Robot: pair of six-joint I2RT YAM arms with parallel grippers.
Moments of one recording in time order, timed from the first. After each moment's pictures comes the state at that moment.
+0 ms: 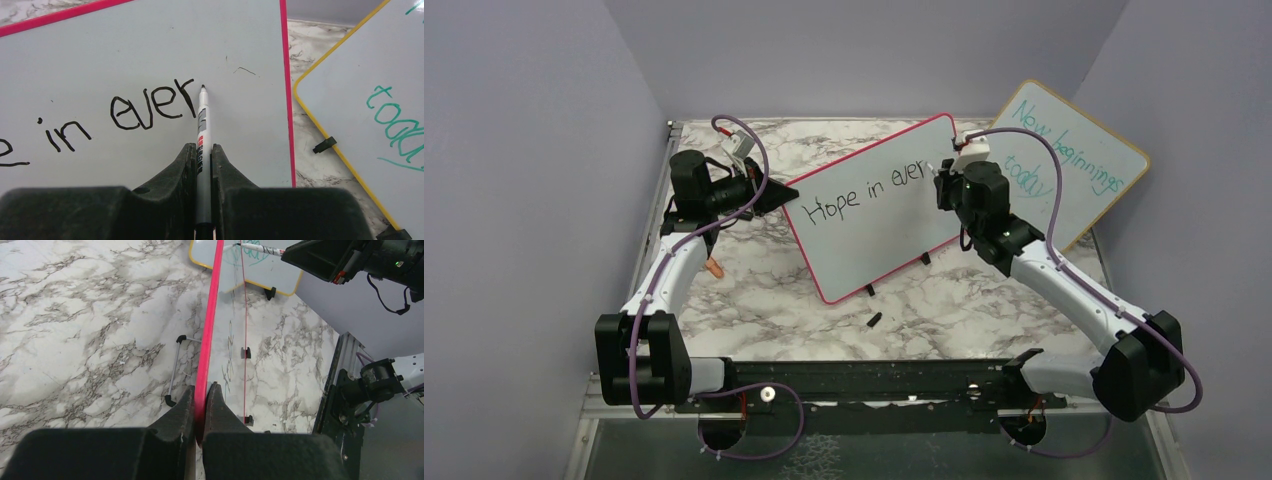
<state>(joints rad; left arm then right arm) 0.00 1.31 0.91 0.16 1.02 -0.22 0.51 1.24 0.96 0.01 0.33 0.09</state>
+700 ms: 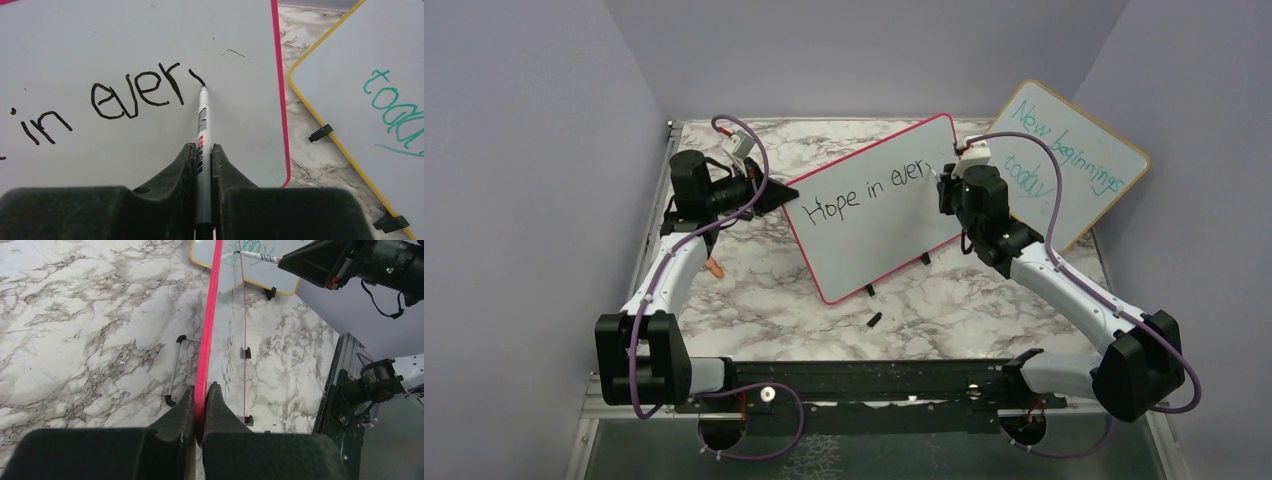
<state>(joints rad) 0.00 1.31 0.91 0.16 1.02 -0.22 0.50 1.24 0.93 0.01 0.32 0.11</state>
